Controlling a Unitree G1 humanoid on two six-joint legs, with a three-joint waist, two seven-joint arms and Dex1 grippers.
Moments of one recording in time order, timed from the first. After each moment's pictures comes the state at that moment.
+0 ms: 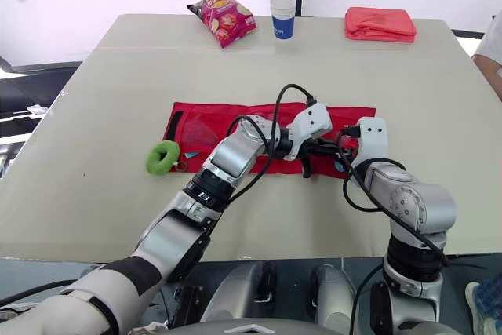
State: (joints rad) left arm -0.90 0.06 -0.39 0.36 0.03 0.49 -1.00; right arm -0.41 -0.15 -0.23 -0.47 0.43 1.41 -0.05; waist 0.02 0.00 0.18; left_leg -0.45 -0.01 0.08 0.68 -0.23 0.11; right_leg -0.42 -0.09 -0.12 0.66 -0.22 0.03
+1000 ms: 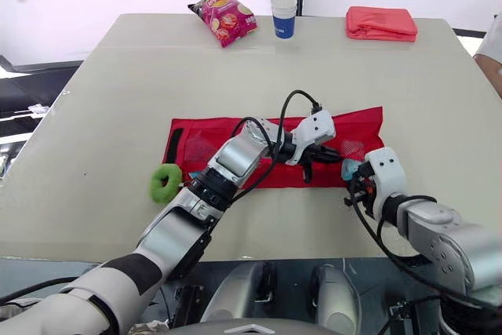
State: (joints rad) left arm -0.92 0.06 -0.43 0.40 0.01 0.48 -1.05; right arm -0.18 -0.44 -0.17 -0.66 0.51 1.33 0.22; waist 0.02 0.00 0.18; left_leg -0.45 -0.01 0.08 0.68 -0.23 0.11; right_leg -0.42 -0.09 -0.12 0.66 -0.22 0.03
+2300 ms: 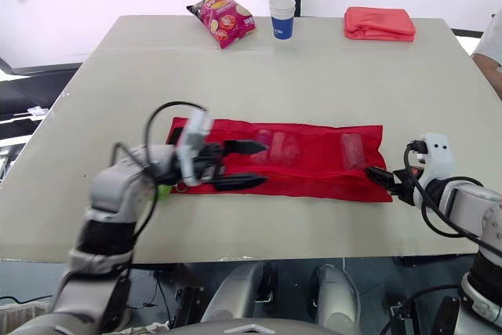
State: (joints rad) left arm -0.38 0.57 0.11 -0.22 -0.64 0.71 -1.30; right arm -0.31 -0.53 -0.55 -0.37 0.78 1.61 0.22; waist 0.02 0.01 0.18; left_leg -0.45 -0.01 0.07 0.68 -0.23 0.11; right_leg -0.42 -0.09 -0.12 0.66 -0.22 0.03
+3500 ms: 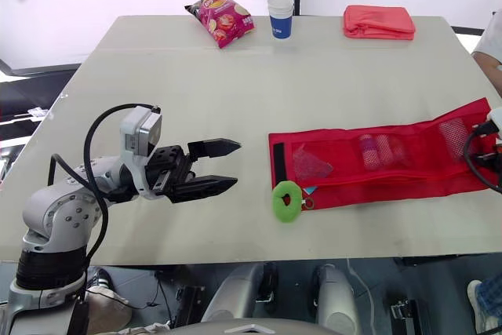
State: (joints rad) left arm -0.28 0.67 0.15 -0.36 -0.89 0.78 -1.07; right arm -0.15 -1.21 -0.32 -0.10 0.39 1.06 0.57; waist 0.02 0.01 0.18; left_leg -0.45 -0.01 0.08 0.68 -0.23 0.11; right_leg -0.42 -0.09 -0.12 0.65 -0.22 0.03
